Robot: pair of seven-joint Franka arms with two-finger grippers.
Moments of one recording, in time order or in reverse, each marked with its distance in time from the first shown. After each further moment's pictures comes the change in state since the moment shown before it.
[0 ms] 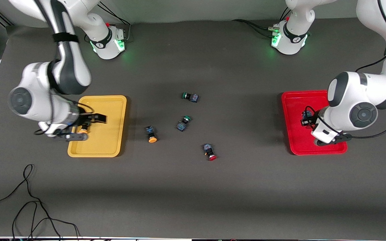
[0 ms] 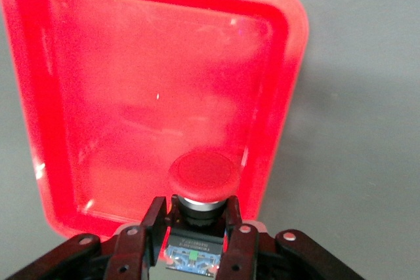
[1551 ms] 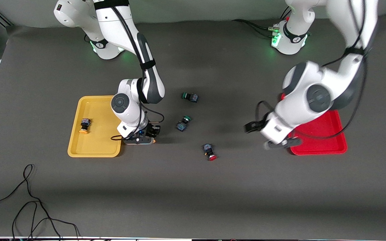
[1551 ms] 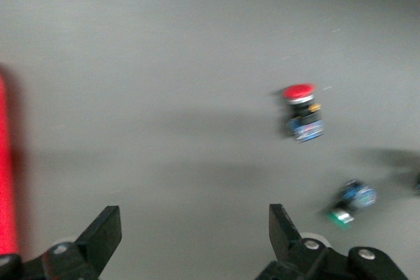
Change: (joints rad) left arm -0.280 0.168 -0.113 0.408 -0.196 0.035 -0.222; right arm 0.225 0.434 0.085 -0.018 0.513 0.466 -0.091
